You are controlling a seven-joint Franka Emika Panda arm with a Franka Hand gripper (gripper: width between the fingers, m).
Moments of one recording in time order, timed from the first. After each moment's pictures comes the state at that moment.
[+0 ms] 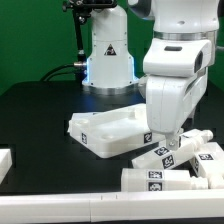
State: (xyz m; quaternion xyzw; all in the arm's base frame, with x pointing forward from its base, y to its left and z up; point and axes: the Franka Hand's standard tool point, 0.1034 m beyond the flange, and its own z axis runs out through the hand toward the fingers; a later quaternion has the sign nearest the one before) arm 0.572 0.080 0.065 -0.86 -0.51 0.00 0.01
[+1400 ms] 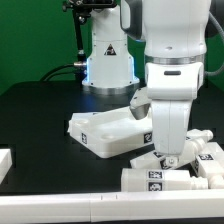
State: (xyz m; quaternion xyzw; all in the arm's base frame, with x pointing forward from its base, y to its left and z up) arm 0.563 0.072 0.031 -0.80 -0.60 -0.01 0.01
